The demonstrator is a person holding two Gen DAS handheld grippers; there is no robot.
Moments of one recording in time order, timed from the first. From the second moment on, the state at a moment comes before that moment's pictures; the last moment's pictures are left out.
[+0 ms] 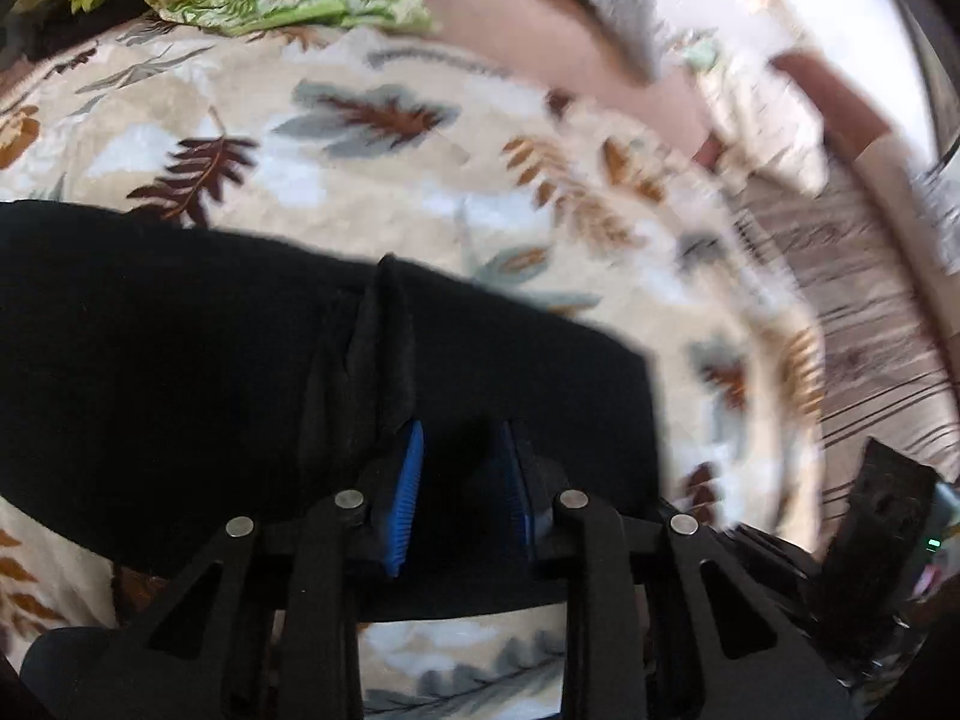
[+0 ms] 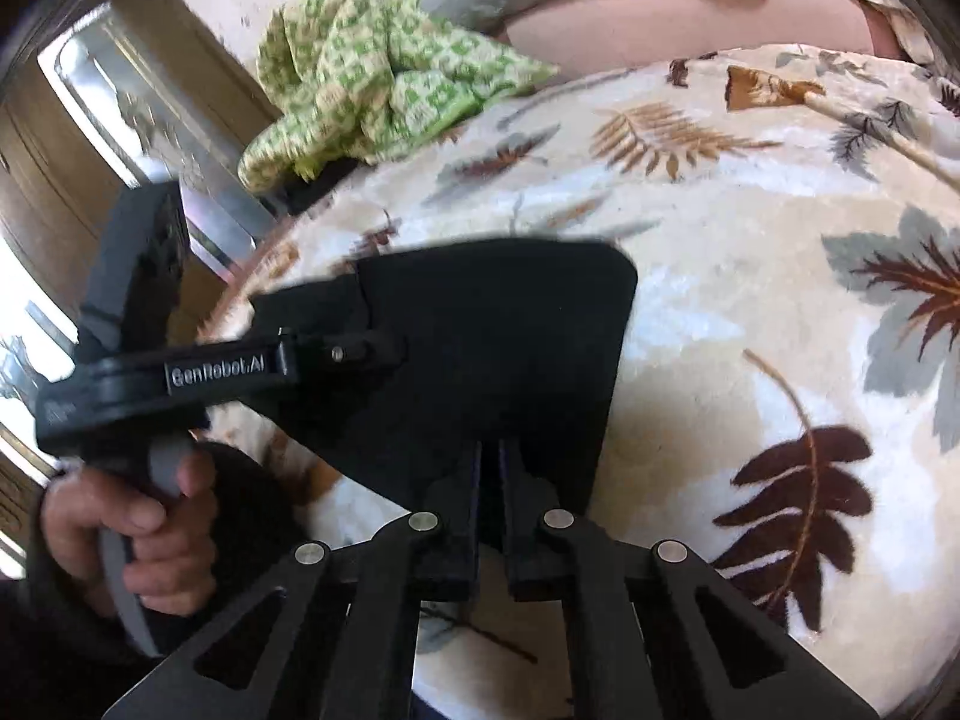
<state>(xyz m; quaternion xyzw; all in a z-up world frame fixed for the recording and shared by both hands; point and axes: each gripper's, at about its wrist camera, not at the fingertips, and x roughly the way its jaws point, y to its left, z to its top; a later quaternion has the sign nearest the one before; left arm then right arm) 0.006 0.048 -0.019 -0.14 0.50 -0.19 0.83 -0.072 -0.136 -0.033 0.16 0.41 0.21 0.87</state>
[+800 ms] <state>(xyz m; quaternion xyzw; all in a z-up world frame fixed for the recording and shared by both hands) 0.027 0.027 -0.035 -0.11 0.50 -0.18 0.84 -0.019 -0.106 -0.040 0.00 0.43 0.08 0.90</state>
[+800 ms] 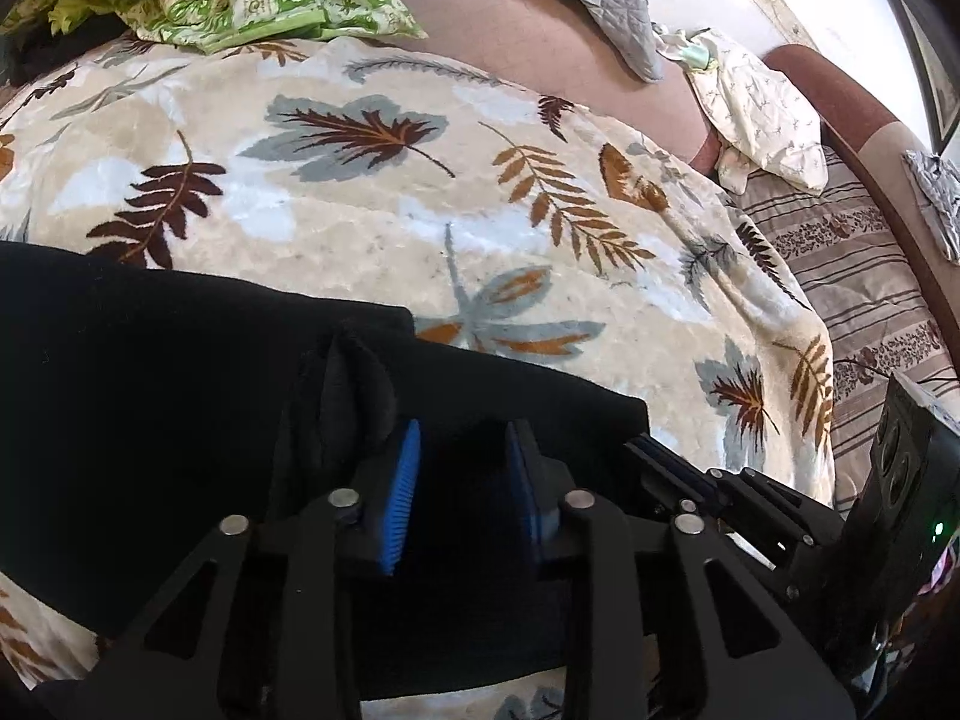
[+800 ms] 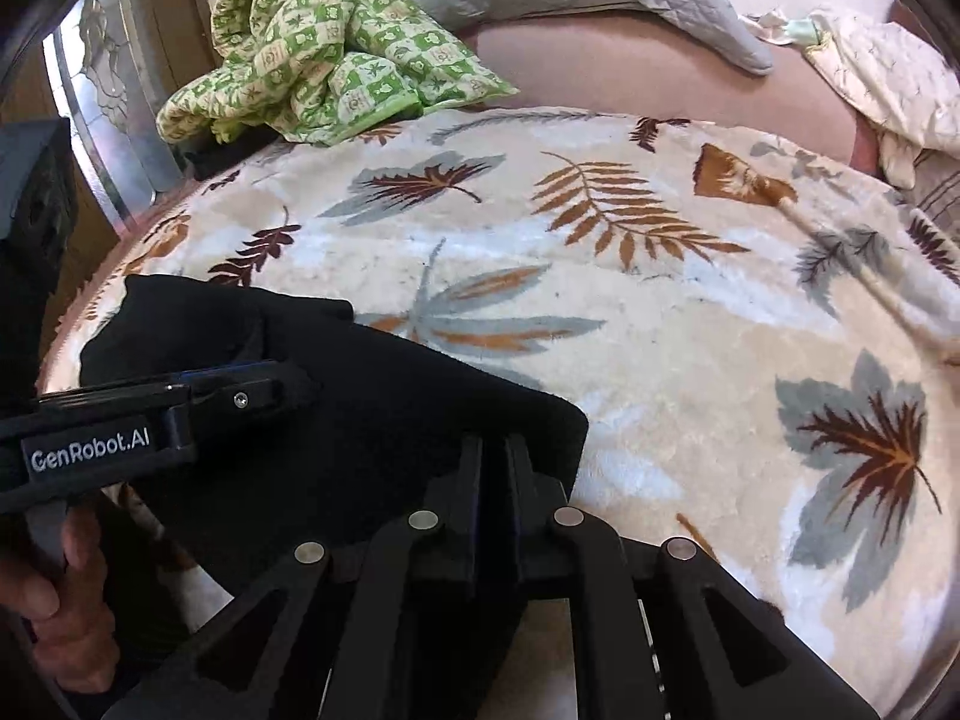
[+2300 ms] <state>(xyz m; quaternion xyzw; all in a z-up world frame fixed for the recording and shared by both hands) -0.029 0.318 -0.030 -0.49 0.34 -0.16 0.79 -0.026 -0.180 -0.059 0.12 0.39 -0.05 0.91</state>
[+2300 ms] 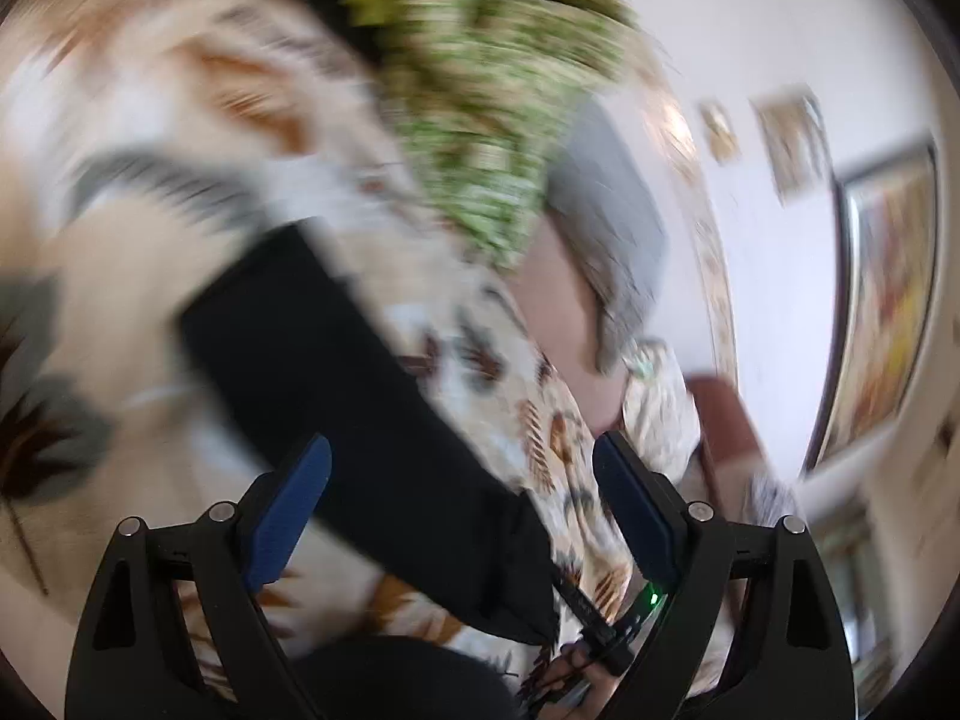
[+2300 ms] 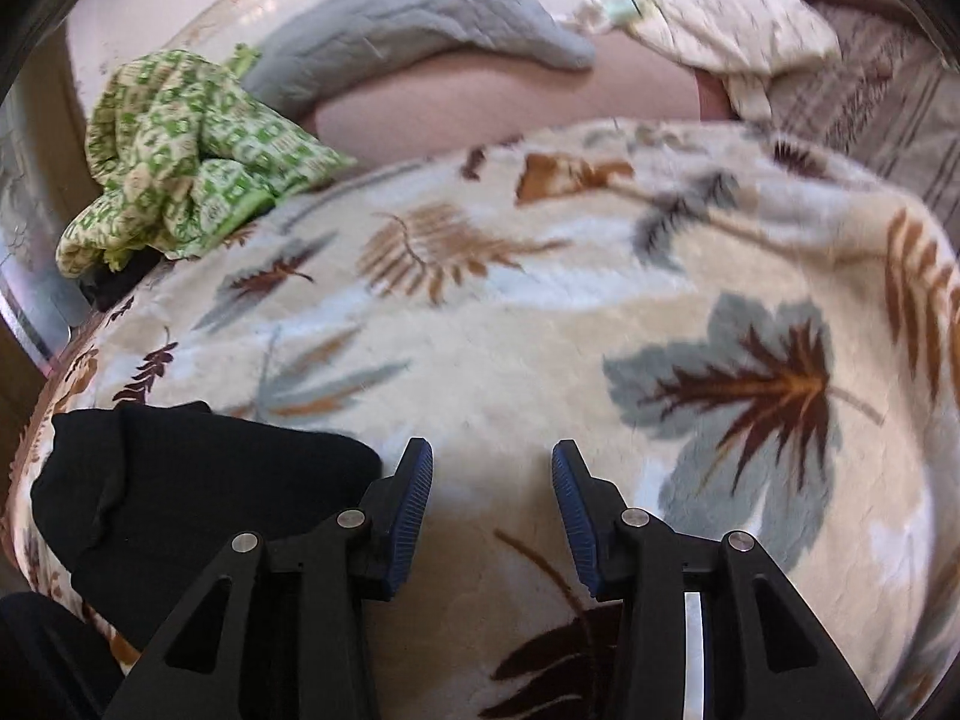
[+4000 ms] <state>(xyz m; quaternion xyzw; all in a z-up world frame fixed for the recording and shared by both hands) -0.008 0.220 0.022 -0.12 0.34 -0.03 0.93 -0.049 -0.170 -0.013 0.09 0.27 -0.02 0.96</state>
